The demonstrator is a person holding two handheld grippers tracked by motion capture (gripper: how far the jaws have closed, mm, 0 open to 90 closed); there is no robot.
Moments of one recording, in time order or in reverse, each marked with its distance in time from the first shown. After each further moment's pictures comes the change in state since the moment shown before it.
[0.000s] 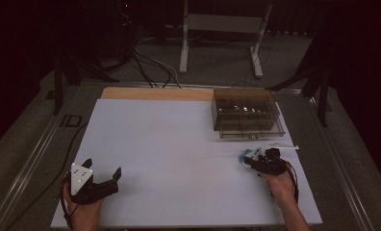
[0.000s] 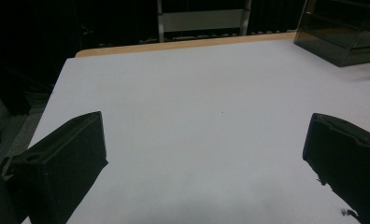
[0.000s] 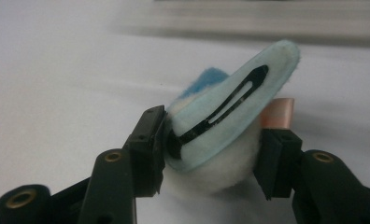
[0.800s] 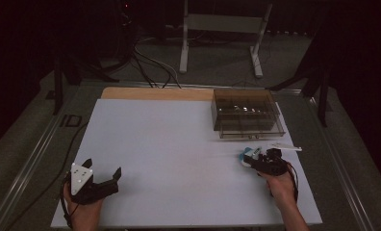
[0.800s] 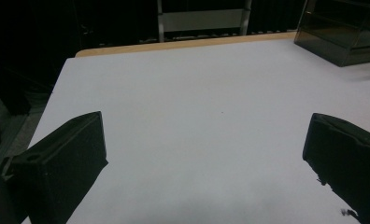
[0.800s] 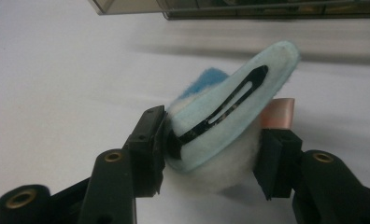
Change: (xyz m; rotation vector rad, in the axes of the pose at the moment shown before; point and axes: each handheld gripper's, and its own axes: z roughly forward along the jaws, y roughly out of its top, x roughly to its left) left arm 0.000 0.000 0.000 0.000 0.000 0.000; right arm 0.009 0.002 -0.011 -0.060 0.018 0.008
